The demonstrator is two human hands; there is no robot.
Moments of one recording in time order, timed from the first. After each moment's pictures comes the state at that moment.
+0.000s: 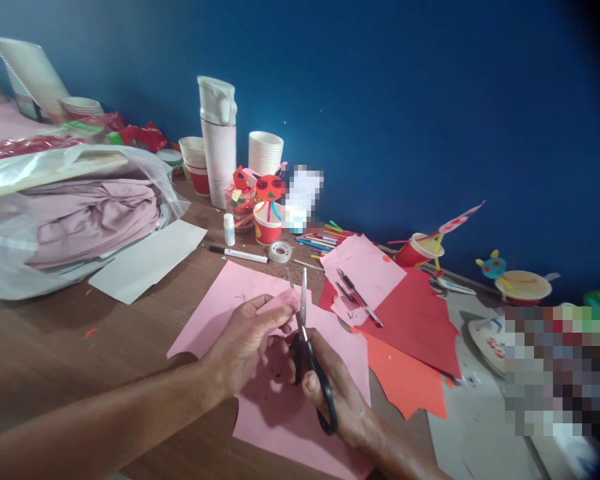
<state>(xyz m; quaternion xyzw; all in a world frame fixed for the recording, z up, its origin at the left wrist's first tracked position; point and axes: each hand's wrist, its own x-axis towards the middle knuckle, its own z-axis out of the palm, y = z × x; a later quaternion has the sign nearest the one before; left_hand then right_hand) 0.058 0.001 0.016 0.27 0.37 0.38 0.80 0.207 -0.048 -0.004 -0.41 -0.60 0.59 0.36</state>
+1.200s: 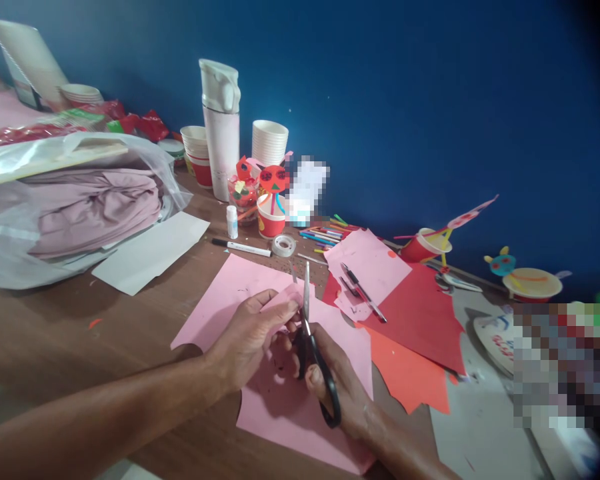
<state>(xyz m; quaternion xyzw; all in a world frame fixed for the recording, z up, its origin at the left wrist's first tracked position) 0.059 -0.002 0.011 0.28 0.38 0.40 0.79 0.205 -0.047 -0.006 -0.42 -0.60 0.58 0.37</state>
